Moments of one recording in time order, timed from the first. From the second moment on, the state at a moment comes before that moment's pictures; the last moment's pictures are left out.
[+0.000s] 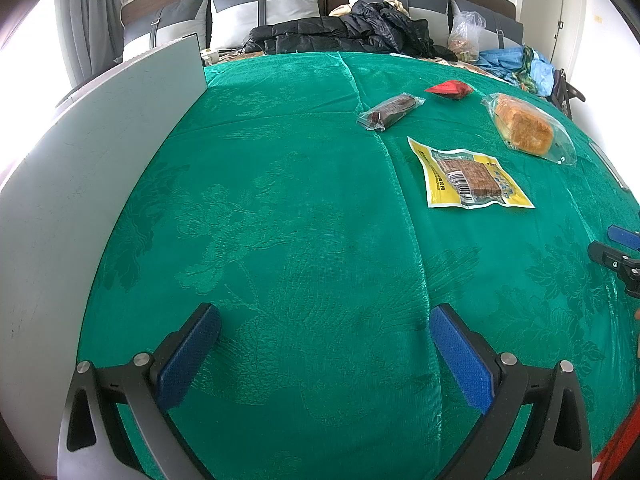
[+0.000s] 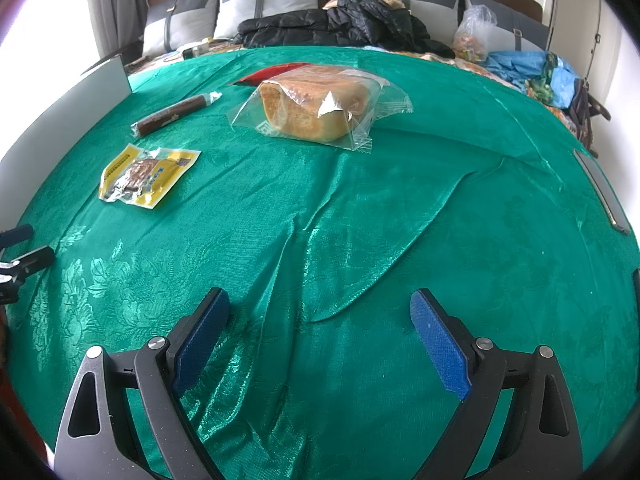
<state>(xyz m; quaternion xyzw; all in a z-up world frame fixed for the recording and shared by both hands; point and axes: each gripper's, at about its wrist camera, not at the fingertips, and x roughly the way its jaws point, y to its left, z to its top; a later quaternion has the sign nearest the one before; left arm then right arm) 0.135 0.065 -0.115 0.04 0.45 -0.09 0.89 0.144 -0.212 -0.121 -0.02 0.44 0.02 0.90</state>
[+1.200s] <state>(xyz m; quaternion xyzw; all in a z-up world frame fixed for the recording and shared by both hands) 0.343 -0.044 -0.092 0.09 0.53 -0.17 0.82 0.145 -0.212 -0.121 -0.02 0.44 0.02 0.90</state>
